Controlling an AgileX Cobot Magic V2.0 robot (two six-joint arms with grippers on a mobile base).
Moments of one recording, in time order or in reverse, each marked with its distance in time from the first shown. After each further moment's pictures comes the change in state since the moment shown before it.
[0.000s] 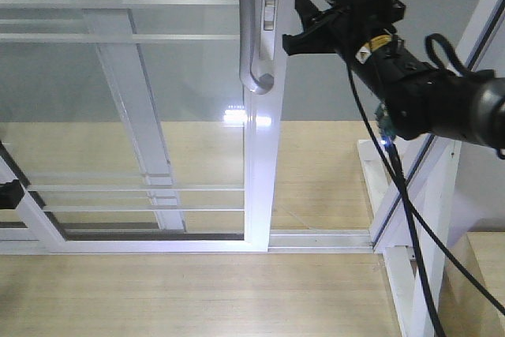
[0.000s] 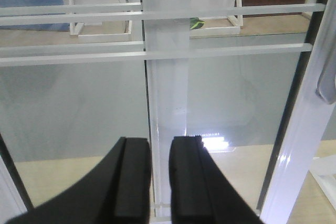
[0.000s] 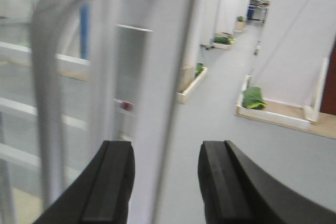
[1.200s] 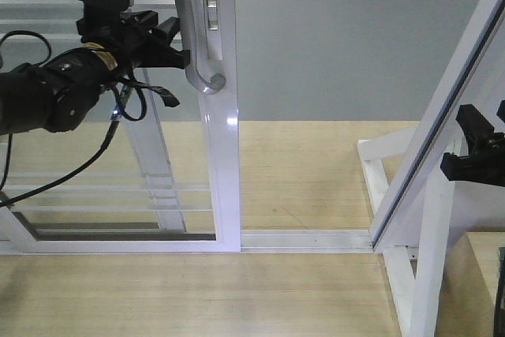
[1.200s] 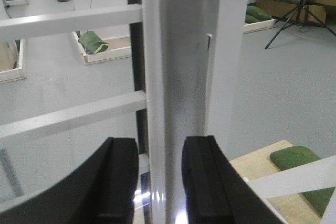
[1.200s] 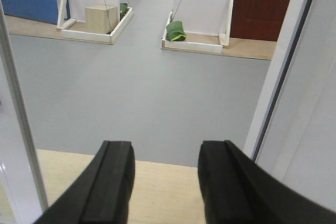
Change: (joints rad) left arm -0.250 1.085 -0.841 0.219 -0.308 -0.168; right arm -0.242 -0.830 0.645 0.060 0.367 -0.049
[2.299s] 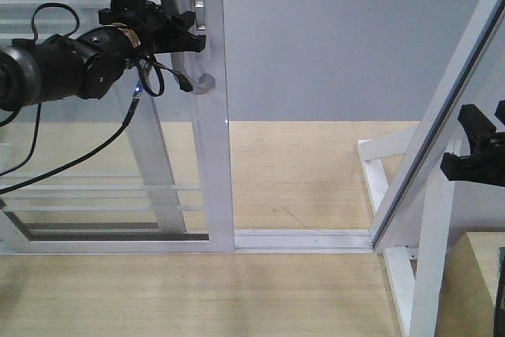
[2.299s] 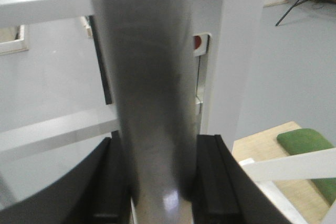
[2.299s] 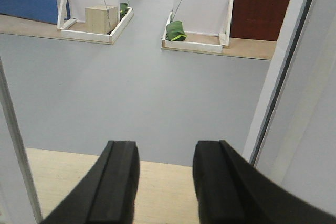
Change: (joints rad) left arm 0.012 0.125 -0.234 -0.037 0.224 0.001; right arm 0.000 0.000 0.000 0.000 0.001 0.001
